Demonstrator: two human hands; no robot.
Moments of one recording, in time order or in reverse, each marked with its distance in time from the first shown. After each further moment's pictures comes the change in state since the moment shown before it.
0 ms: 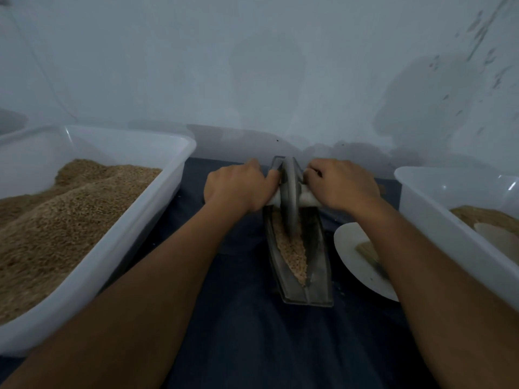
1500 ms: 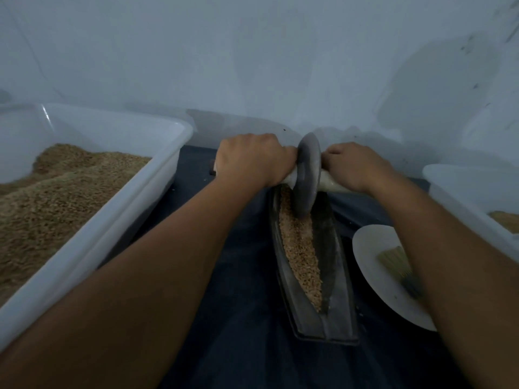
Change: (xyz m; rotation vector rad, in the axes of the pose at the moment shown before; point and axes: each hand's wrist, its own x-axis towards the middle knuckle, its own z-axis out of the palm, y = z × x) left_hand 0.049 0.013 0.002 0.034 0.027 0.032; right_hand 0.055 0.024 0.018 0.137 -0.238 0.147
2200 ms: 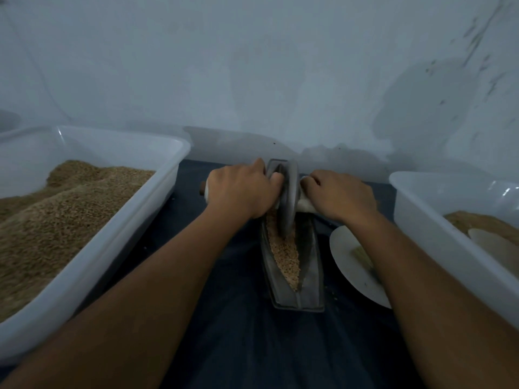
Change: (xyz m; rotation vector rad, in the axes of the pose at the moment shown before) left_hand -0.050 0.004 -0.001 0.022 0.088 0.055; right_hand -0.062 -0.006 0.010 -0.176 0.248 -0.054
